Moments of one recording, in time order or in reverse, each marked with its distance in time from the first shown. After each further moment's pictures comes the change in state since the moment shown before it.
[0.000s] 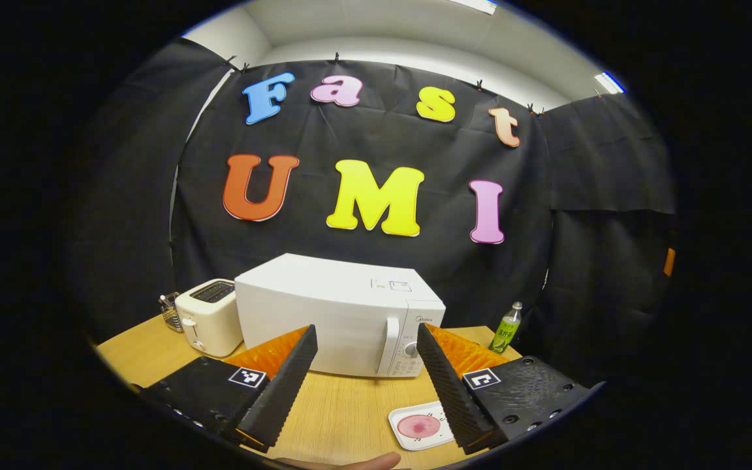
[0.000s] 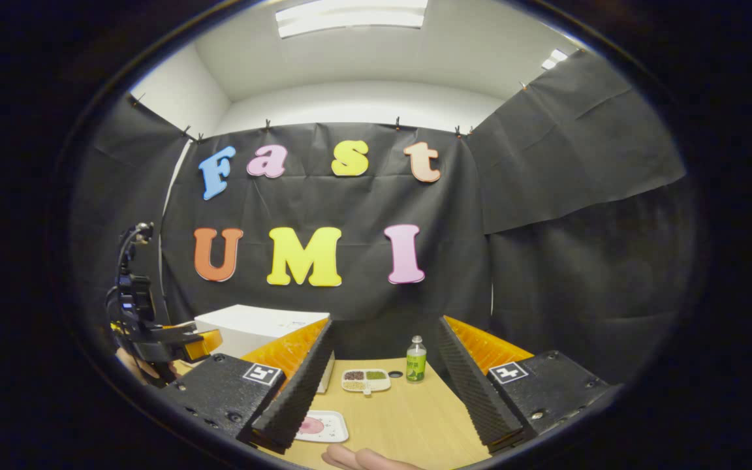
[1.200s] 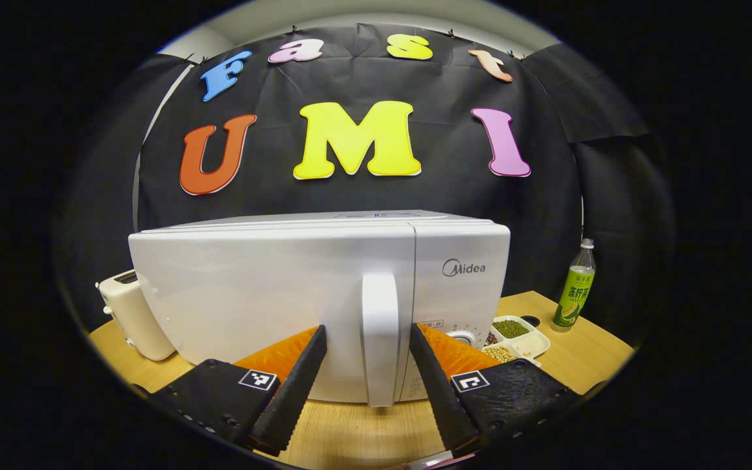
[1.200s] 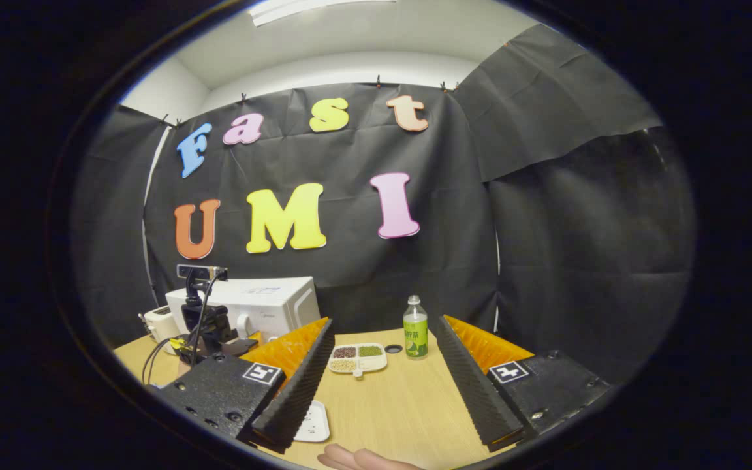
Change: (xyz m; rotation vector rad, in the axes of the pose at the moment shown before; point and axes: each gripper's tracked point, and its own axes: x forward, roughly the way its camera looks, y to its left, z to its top) left arm 0.185 -0.022 -0.109 0.134 0.048 0.032; right arm 0.083 -0.028 -0.108 0.081 0.101 -0.013
